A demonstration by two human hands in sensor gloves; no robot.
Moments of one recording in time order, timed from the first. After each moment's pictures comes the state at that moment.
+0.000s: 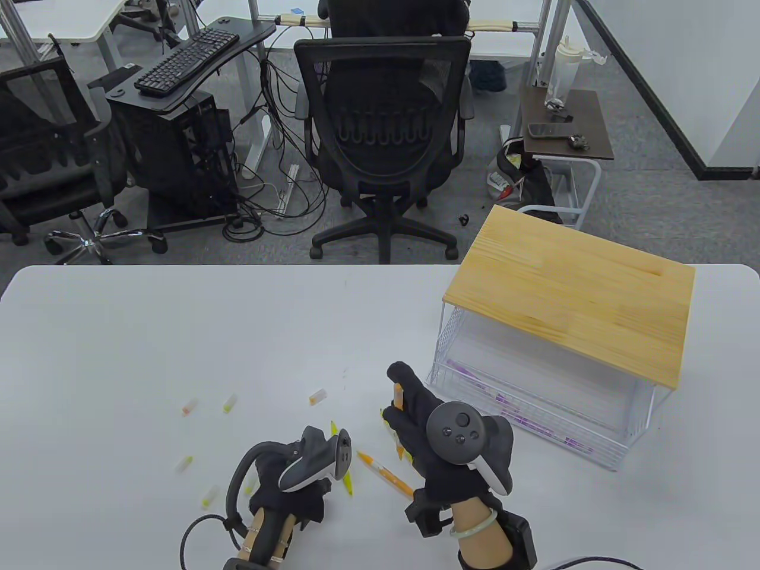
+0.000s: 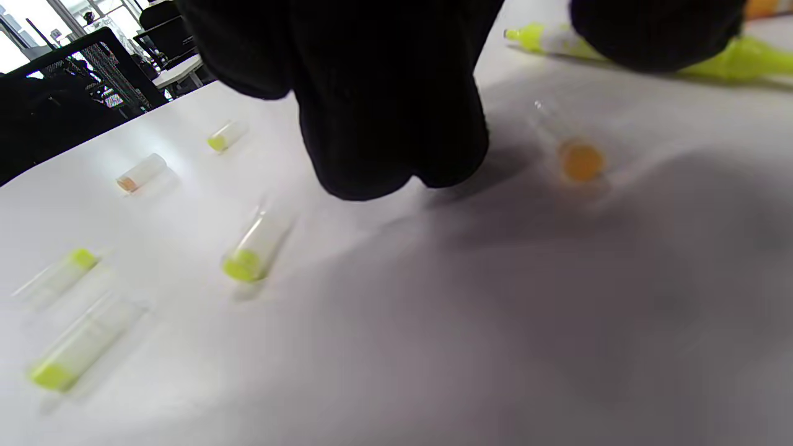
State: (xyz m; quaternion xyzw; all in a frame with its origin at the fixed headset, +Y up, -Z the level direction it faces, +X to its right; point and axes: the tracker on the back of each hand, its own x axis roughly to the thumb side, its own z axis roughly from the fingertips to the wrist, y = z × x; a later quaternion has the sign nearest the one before) left_hand -0.139 -0.755 -0.314 -0.22 -0.03 -0.19 0.96; right_hand 0.068 -0.651 -0.297 0.11 -0.06 0.93 0.33
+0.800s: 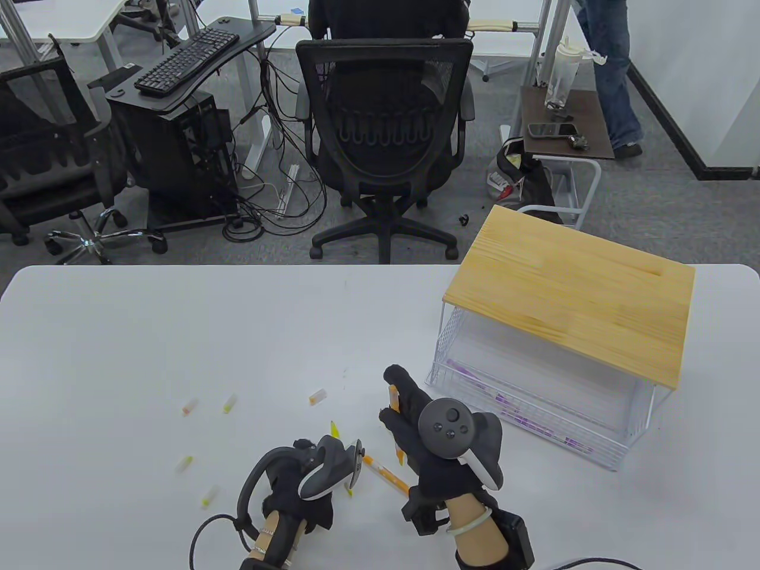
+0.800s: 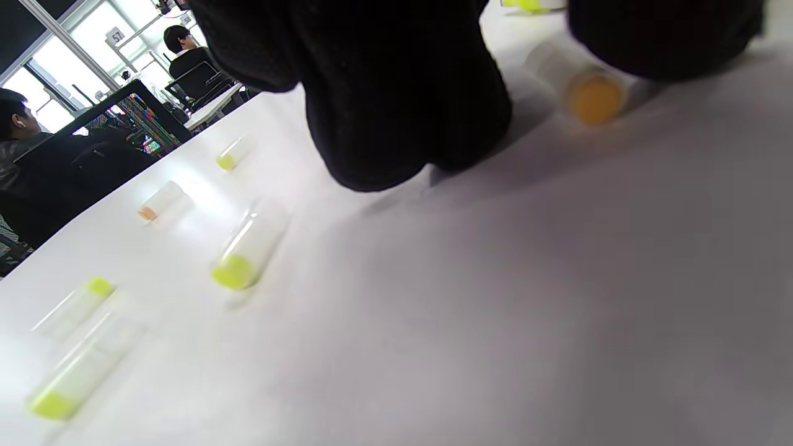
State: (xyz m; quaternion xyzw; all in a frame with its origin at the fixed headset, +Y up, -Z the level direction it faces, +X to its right) left_hand -0.124 -0.766 -0.311 -0.19 -0.02 -0.25 0.95; right_hand 0.064 -0.670 -0.310 0.09 -0.03 0.94 0.32
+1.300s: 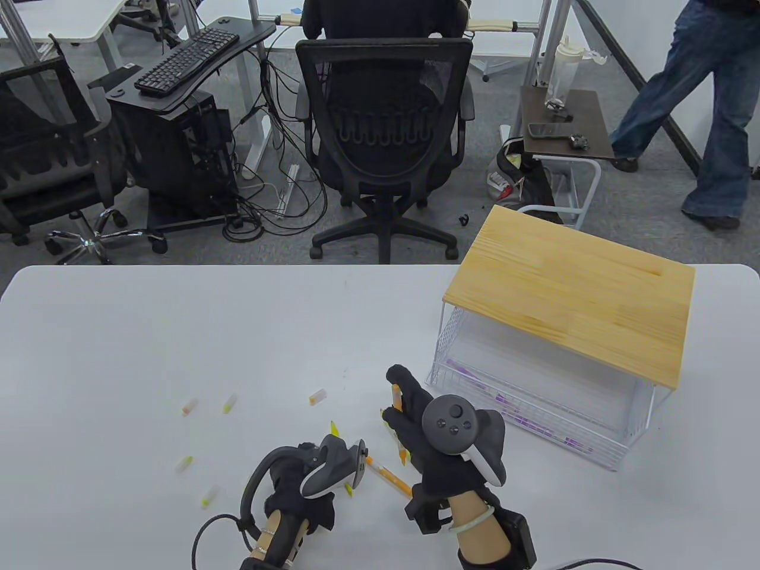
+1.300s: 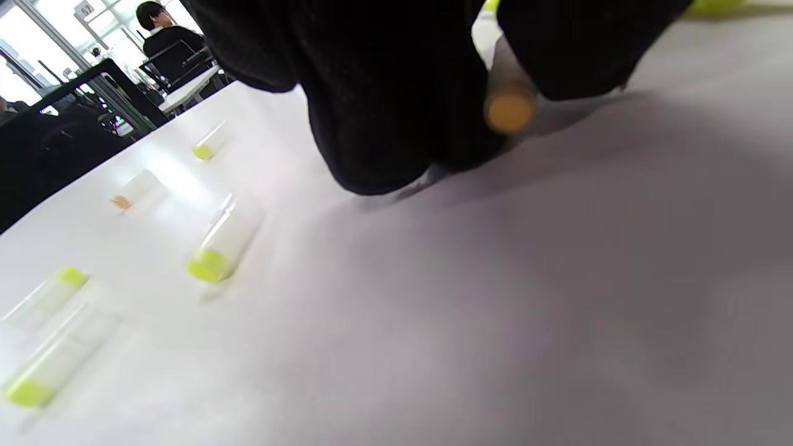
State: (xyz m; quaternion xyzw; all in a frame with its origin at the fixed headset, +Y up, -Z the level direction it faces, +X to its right) left_hand -0.126 -0.761 -0.310 -0.22 -0.04 -0.22 0.95; right_hand 0.069 -0.673 -0.314 0.09 -0.01 0.94 0.33
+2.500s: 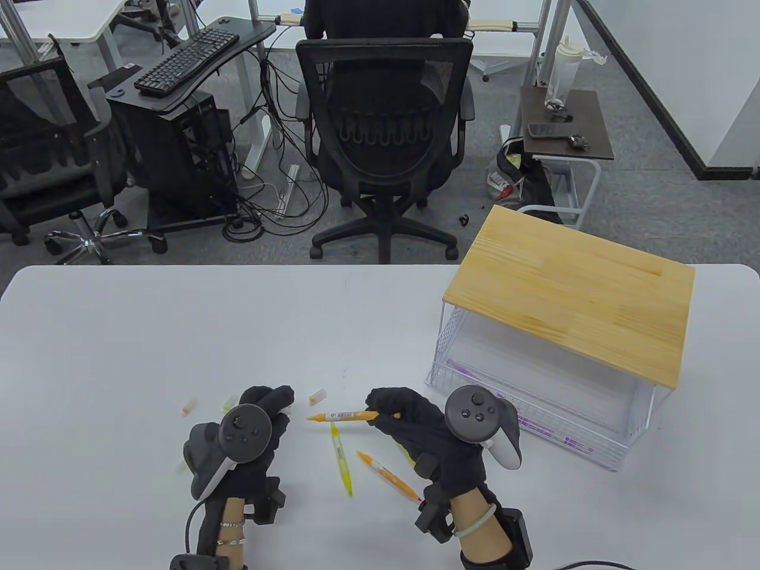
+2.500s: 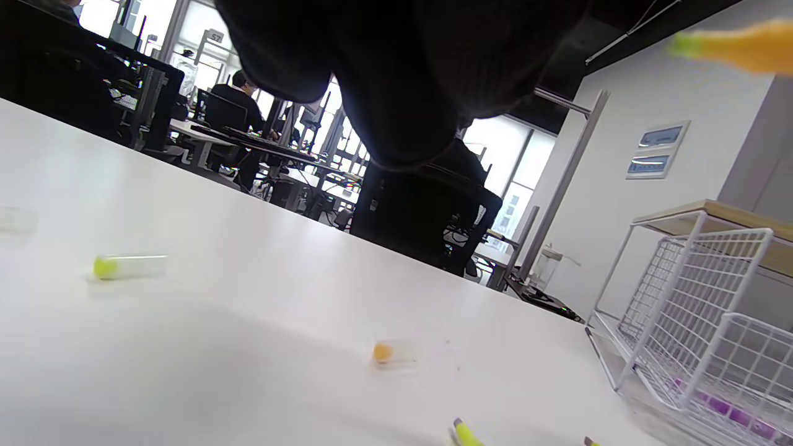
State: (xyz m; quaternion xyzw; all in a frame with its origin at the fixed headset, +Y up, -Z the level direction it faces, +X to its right) left_hand -0.221 -0.690 -0.318 0.06 -0.04 0.19 0.98; right_hand 0.077 -0.679 -0.321 0.21 0.09 0.85 0.48
